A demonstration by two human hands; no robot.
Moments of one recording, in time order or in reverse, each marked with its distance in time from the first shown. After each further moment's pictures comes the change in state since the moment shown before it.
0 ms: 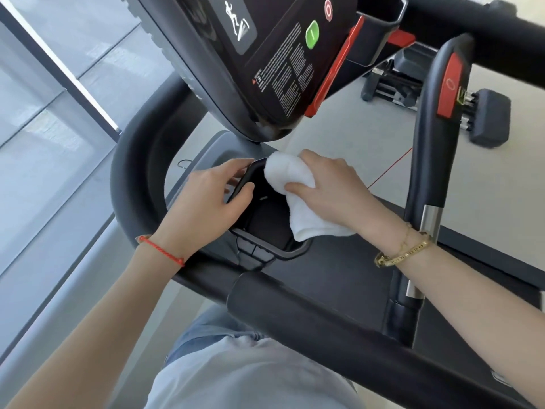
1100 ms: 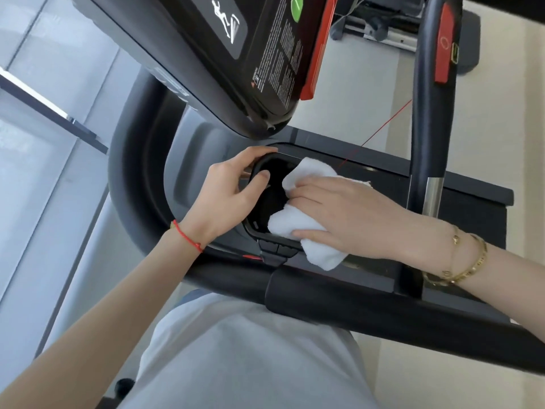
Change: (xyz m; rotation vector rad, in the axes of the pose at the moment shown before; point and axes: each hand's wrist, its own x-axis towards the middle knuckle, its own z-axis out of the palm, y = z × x) left_hand 0.031 -0.008 -0.003 -0.399 -0.272 0.012; right_hand -0.038 -0.018 -0.009 -0.417 -0.270 -0.359
